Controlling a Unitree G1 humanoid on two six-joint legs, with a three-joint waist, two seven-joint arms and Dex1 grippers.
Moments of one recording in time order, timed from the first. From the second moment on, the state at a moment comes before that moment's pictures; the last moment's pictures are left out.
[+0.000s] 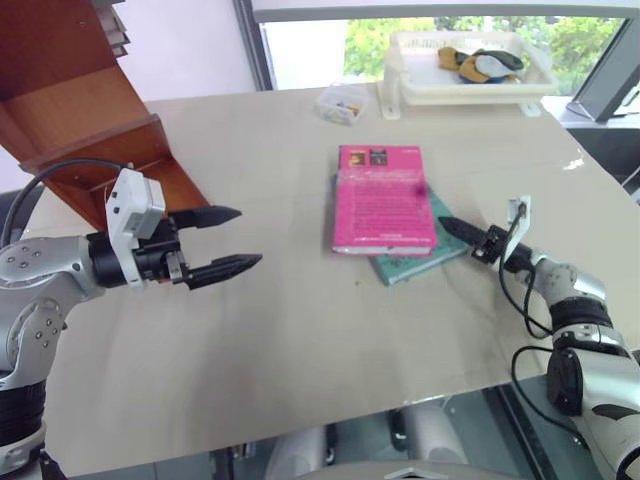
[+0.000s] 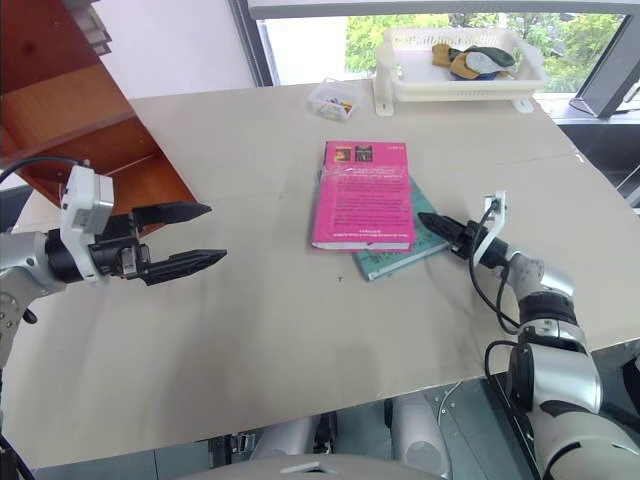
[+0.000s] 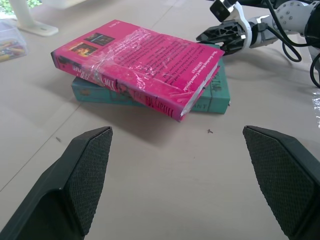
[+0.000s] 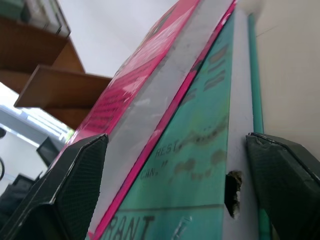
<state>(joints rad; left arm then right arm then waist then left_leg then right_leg) -0.16 0.98 0.38 -0.31 -0.72 0.61 -1.11 -0.69 -0.42 -0.27 0.82 0.53 0.54 1.17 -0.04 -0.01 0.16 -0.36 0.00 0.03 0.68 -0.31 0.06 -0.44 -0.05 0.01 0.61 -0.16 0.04</state>
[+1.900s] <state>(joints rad) -0.03 0.95 0.46 -0.37 -0.73 0.60 -1.04 -1.19 -0.24 -0.40 1.29 0.44 0.26 0.68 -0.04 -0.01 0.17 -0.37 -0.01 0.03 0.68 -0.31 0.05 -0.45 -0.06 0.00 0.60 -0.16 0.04</state>
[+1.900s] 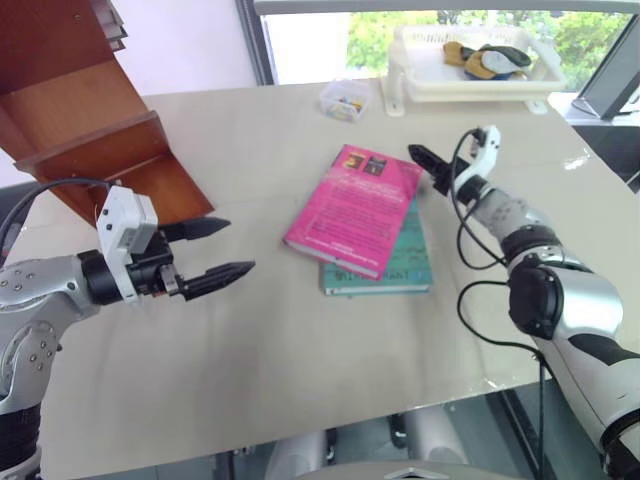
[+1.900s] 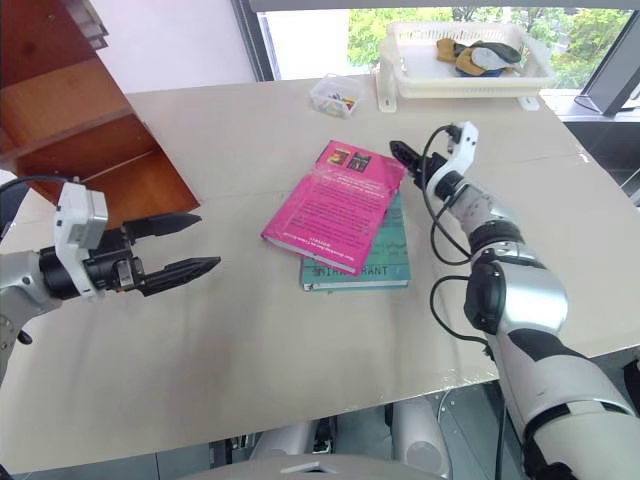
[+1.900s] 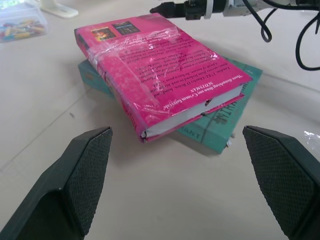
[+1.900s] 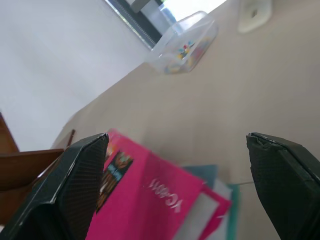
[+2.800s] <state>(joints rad) -0.13 0.91 0.45 -0.25 -0.73 0.59 -1.04 -1.17 -0.28 -0.33 1.26 0.32 0.24 0.84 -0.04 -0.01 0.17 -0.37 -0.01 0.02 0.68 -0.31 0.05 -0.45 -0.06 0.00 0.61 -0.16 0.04</state>
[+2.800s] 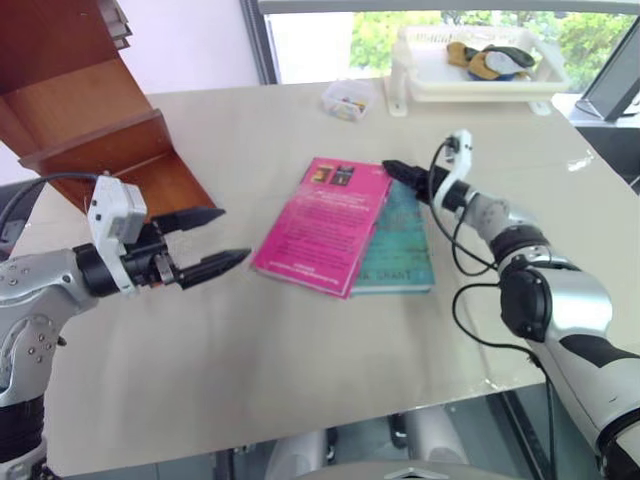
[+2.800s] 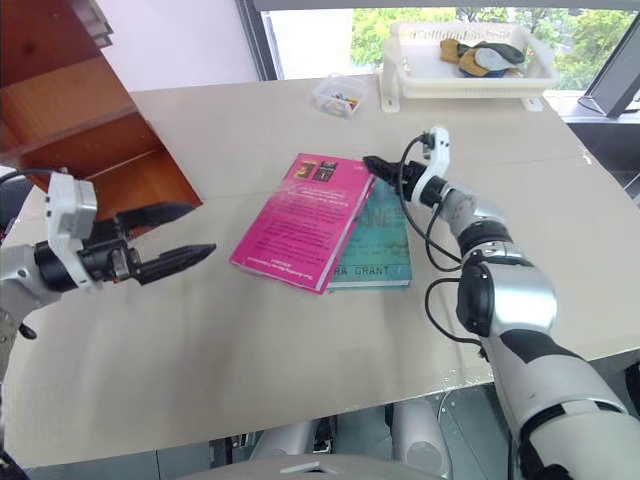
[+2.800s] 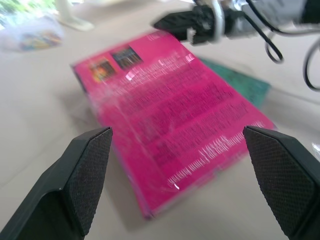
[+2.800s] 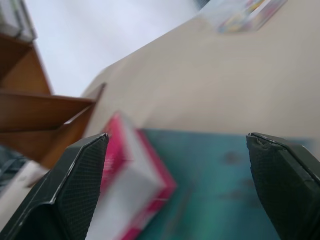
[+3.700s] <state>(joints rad) -0.34 0.82 0.20 0.11 -0.56 0.47 -1.14 -0.64 -0.31 0.03 -0.06 0.41 0.65 0.80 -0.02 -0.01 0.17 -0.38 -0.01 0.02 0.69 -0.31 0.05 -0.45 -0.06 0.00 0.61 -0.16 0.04</state>
